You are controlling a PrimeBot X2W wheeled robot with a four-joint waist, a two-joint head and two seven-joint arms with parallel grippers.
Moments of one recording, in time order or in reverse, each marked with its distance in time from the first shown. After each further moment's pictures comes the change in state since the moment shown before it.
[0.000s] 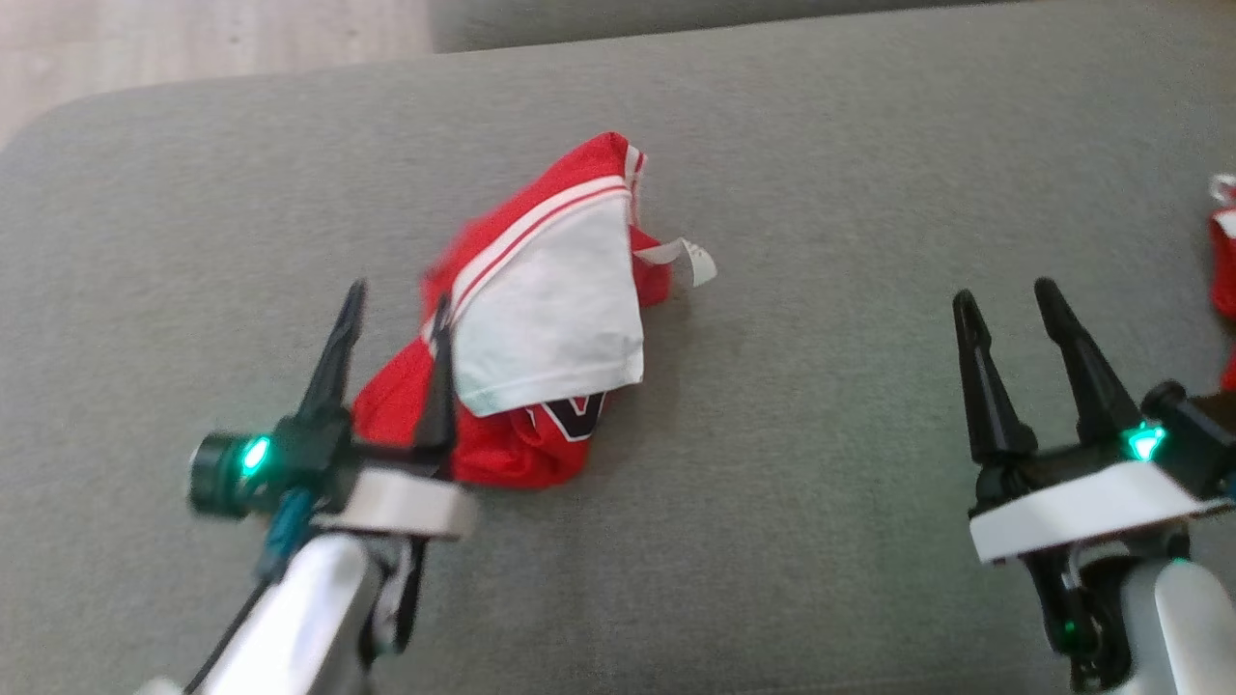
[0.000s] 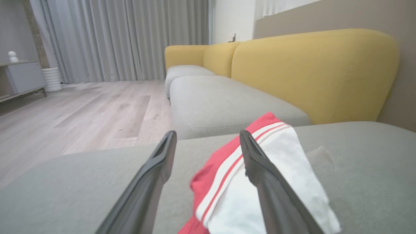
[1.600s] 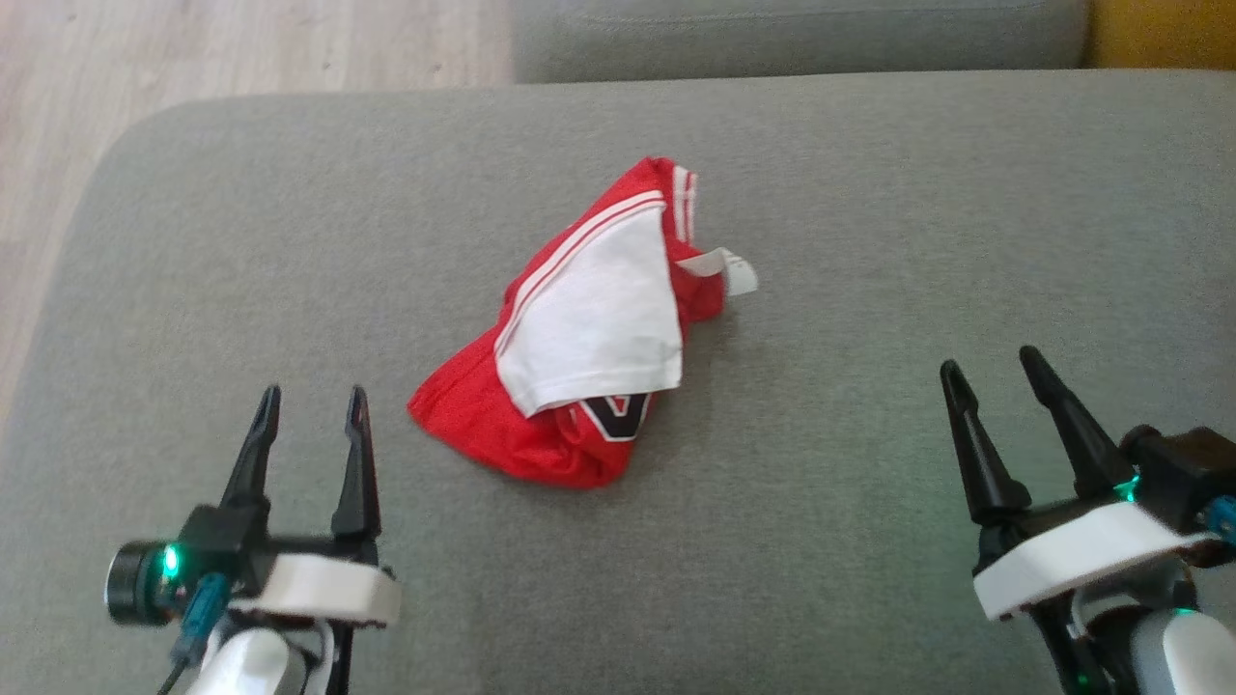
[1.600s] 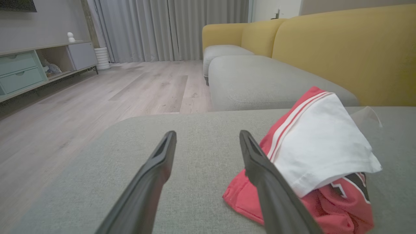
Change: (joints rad) left arm 0.229 0.144 0.062 -0.134 -0.079 0.052 0.066; right arm 0.110 -0.013 -0.005 -0.051 -0.022 0.000 0.096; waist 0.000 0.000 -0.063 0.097
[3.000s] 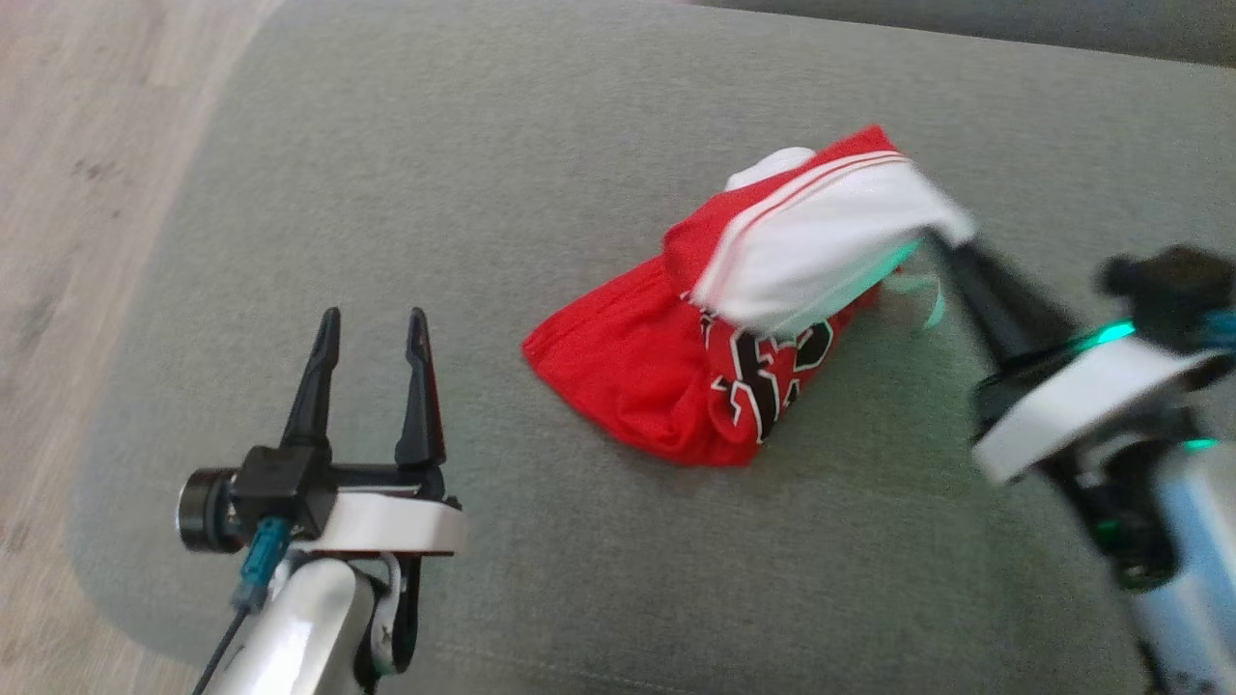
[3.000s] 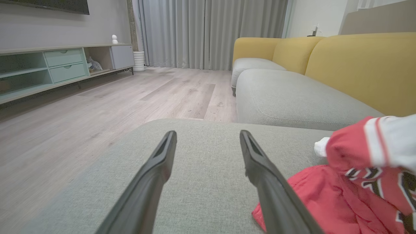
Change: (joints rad) left arm -0.132 -0.164 0.020 0.079 0.062 -0.054 -0.064; right arm -0.323 -0.221 0.207 0.105 0.221 0.000 0.112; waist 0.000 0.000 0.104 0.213
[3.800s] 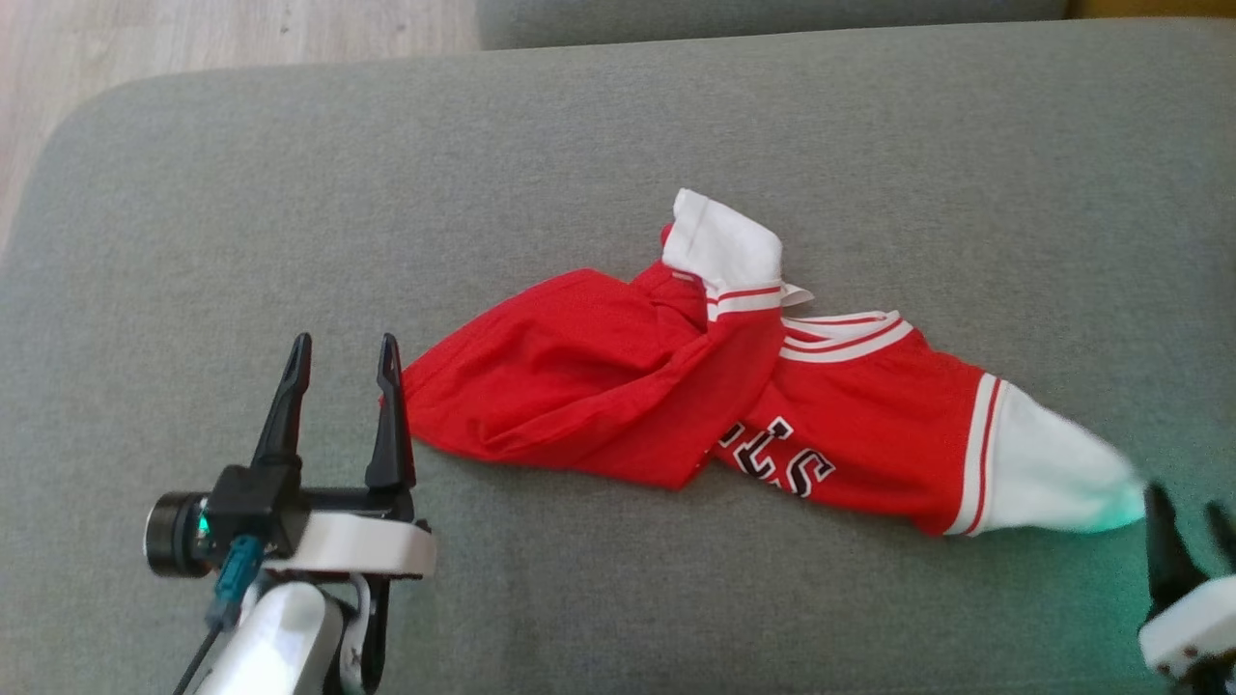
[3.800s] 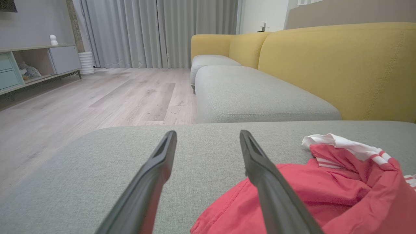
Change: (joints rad) left arm 0.043 0.049 0.016 -0.016 0.000 0.003 0.022; right arm 0.393 0.268 -0.606 0.118 -0.091 0.000 0.109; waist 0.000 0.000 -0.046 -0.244
